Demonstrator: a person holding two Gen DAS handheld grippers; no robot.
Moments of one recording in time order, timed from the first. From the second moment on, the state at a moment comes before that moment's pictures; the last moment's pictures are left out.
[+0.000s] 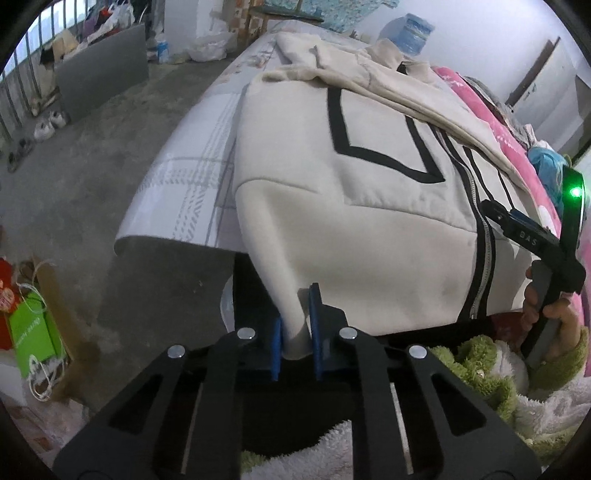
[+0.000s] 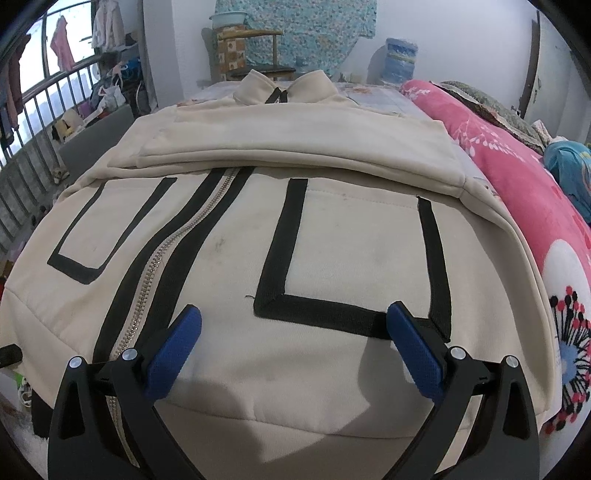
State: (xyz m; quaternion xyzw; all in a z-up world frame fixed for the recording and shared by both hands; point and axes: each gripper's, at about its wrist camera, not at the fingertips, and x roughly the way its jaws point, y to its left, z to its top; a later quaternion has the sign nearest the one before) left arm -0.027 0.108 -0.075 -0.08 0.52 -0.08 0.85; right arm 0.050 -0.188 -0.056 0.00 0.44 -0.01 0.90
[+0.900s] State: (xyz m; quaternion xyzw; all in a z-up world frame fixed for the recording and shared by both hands) left arm -0.023 0.100 -0.074 -0.04 0.53 -0.06 0.84; right arm 0.052 -0.190 -0.054 0.00 0.45 -0.01 0.89
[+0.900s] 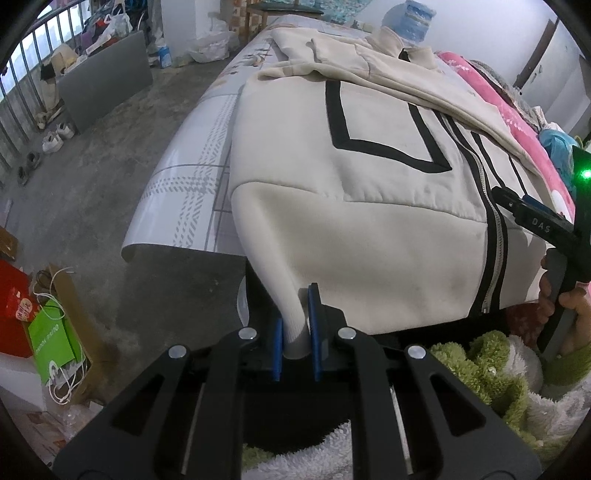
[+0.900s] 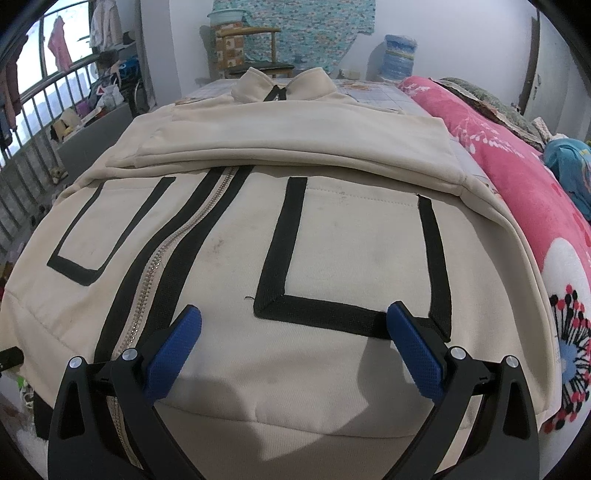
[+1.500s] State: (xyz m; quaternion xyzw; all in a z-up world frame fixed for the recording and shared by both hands) left arm -0.021 0.085 -0.073 0.02 0.53 -0.04 0.84; right arm -0.046 -0.241 -0.025 0.06 0.49 0.09 0.86
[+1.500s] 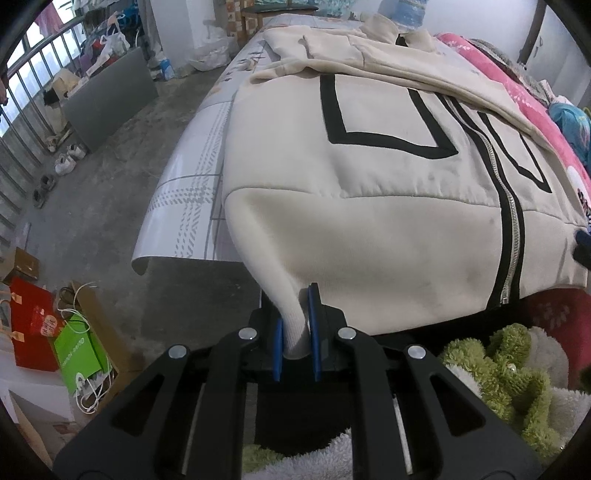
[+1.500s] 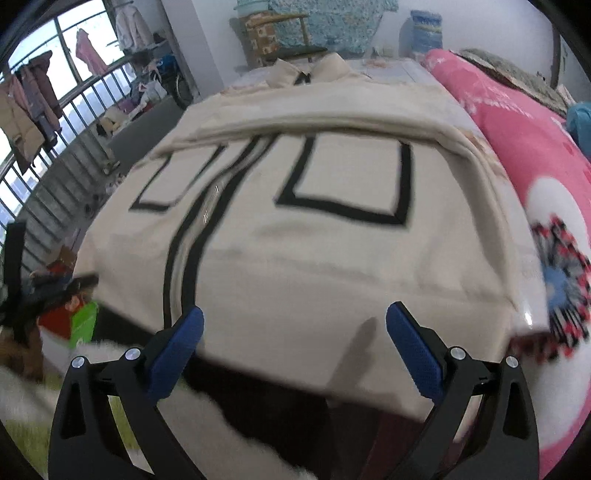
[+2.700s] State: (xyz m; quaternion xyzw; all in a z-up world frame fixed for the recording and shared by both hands) left arm -0.023 0.073 -0.074 0.06 0.53 -0.02 0.84; right arm -0.053 -0.329 -0.085 0.20 0.59 0.03 0.78
